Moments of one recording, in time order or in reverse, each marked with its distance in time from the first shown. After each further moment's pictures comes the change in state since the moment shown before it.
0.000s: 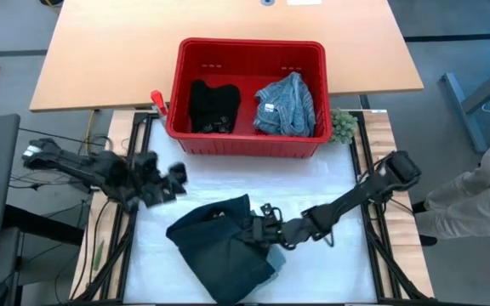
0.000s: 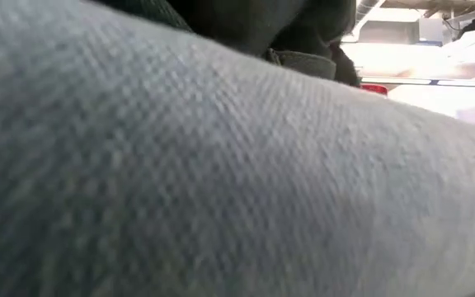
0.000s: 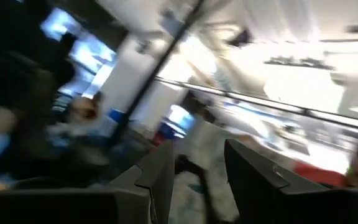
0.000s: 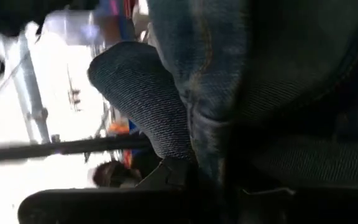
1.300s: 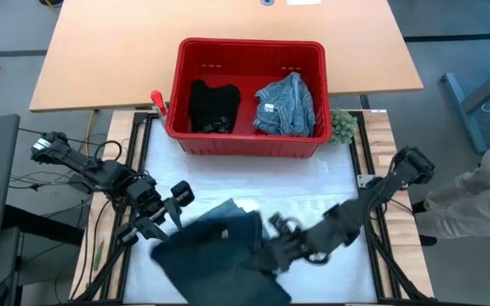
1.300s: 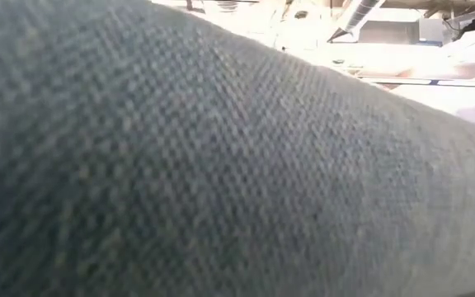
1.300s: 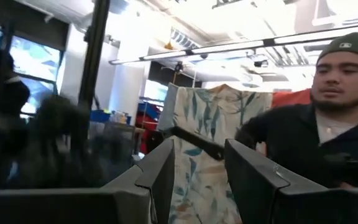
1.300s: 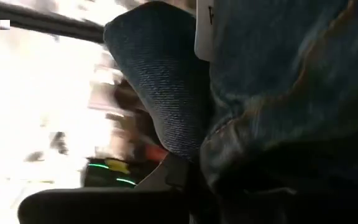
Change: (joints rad) left arm -0.153 0.191 0.239 -0.098 0.129 0.376; right arm 0.103 -0.131 0.388 -0.457 -0.149 -0.269
